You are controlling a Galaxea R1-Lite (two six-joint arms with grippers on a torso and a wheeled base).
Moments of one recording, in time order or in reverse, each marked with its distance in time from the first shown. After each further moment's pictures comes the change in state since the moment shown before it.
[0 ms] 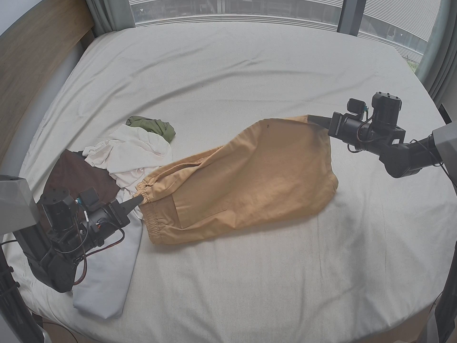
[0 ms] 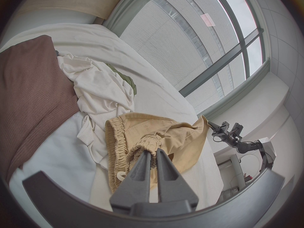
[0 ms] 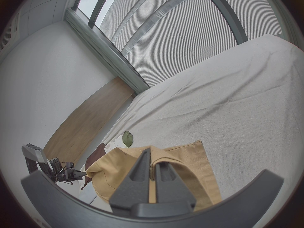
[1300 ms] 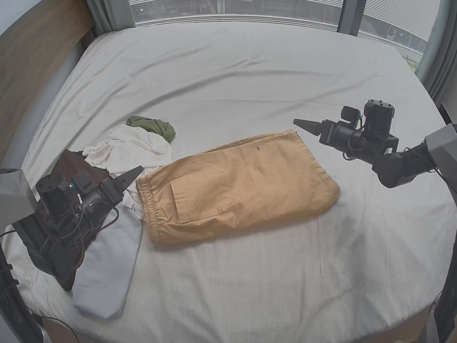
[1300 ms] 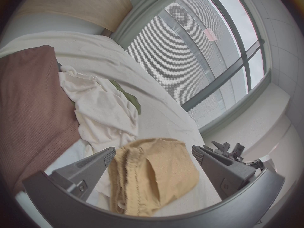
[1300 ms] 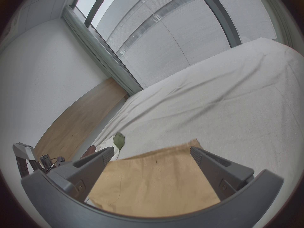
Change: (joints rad) left arm 0.045 -0.027 -0.067 -0.004 -0.069 -0.088; right arm 0.041 -0.036 0.157 -0.080 -0.123 -0.002
